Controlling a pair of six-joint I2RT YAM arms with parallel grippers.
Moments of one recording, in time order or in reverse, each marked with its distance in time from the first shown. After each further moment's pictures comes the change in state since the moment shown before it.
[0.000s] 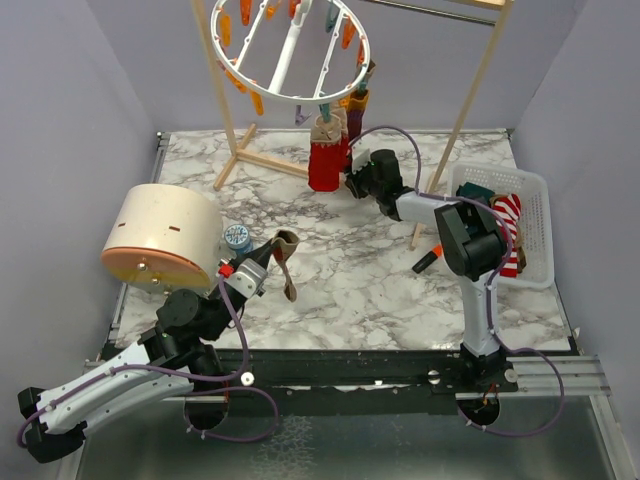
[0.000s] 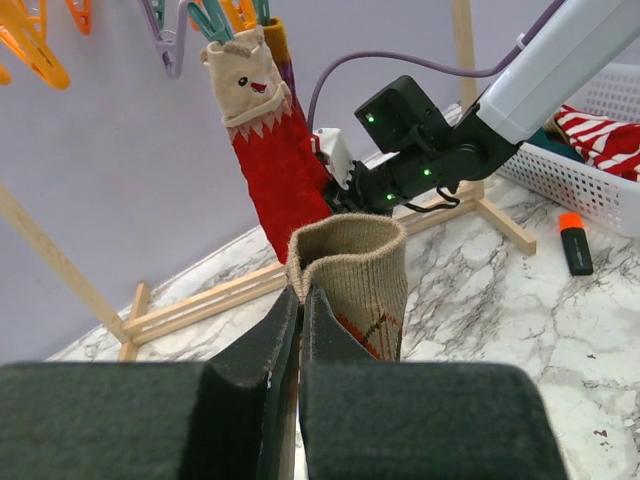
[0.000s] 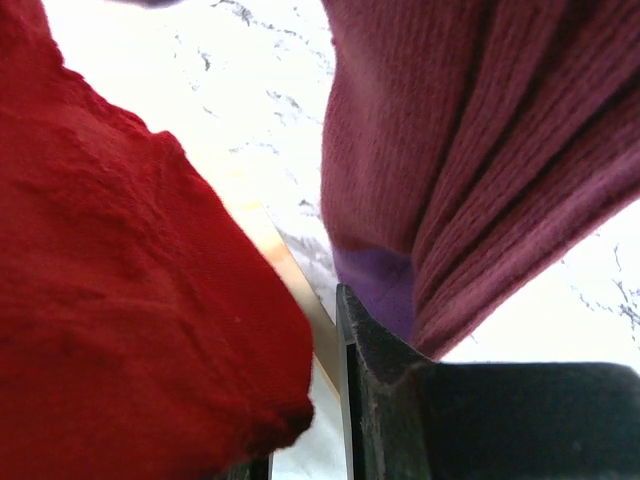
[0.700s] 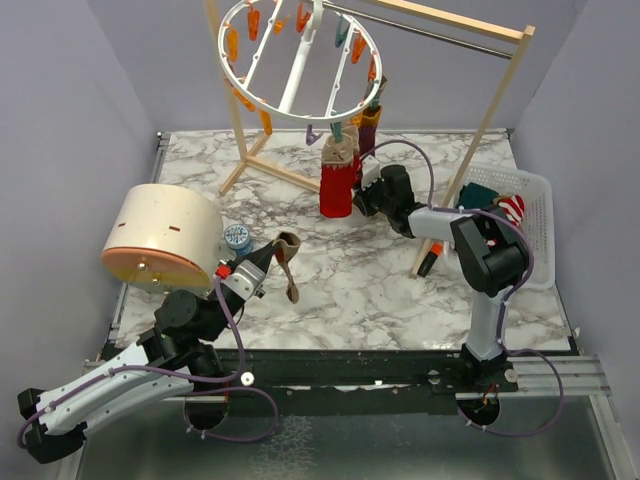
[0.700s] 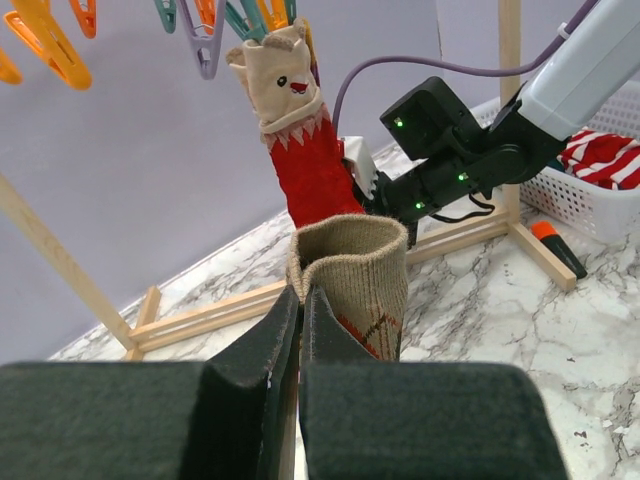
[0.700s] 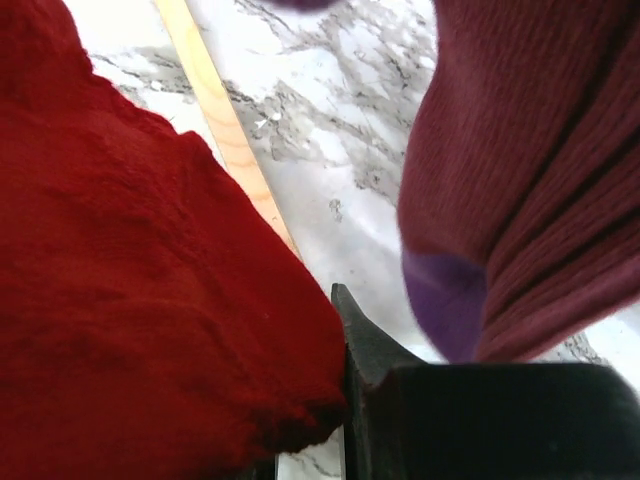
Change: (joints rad) left arm 0.002 -0.012 0.000 0.000 0.035 -0.020; right arm 0.006 -0.198 -0.278 0.029 -0.023 0.049
